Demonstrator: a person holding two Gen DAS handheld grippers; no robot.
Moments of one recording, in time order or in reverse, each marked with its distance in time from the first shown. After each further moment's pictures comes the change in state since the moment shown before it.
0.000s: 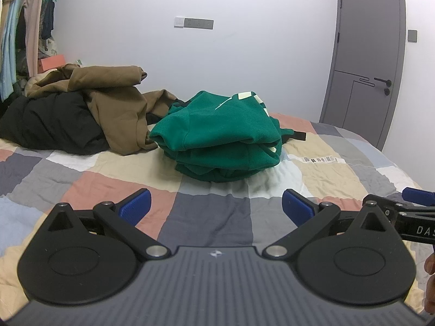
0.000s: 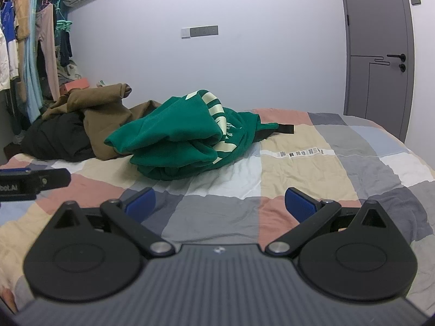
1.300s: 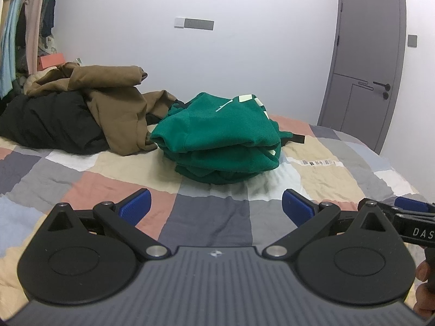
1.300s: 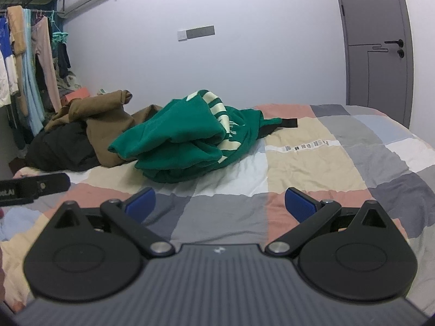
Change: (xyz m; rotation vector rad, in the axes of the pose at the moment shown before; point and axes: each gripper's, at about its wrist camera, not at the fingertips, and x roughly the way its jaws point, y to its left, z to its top) left arm -0.002 0.006 0.004 -0.012 -0.006 -0.013; right arm 0.003 -0.002 -0.004 0.075 -0.003 0.029
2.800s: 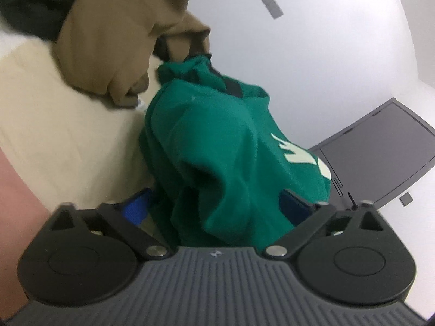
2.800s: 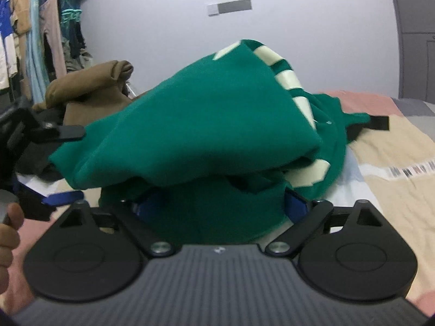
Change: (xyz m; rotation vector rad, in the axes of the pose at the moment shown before) left arm 0.320 0.169 0.032 -0.767 0.140 -0.354; right arm 0.291 0.043 0.022 -0.059 0.045 0.147
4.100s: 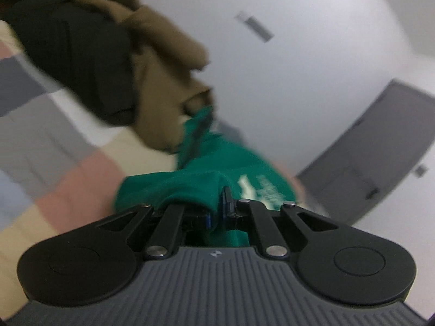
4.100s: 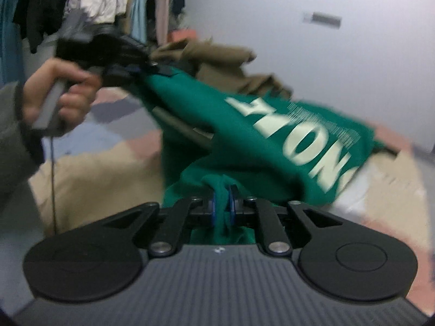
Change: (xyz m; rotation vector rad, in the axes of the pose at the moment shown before) left arm -0.259 -0.068 -0.031 0.218 -0.119 0.193; right arm -0.254 0.113 -0.038 -0.318 0.149 0.221
